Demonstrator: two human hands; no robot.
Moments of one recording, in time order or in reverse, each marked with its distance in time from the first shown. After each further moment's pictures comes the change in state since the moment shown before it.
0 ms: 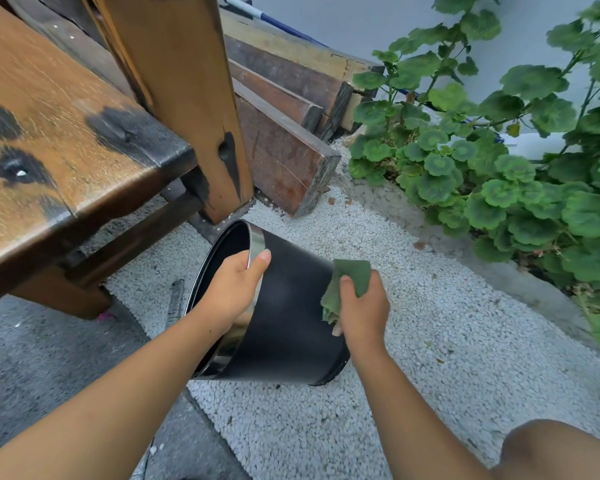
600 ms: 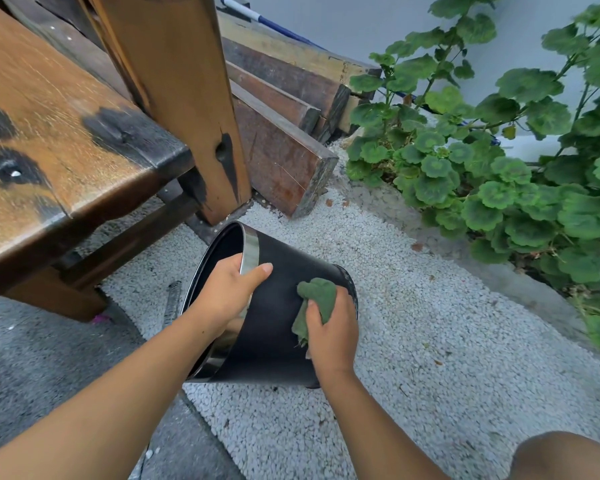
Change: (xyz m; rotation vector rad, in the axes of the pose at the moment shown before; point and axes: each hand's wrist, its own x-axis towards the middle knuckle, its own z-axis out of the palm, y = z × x) left_hand 0.000 -0.004 -0.001 -0.061 0.004 -0.012; right_hand -0.036 0.029 0.029 -0.188 -0.071 -0.179
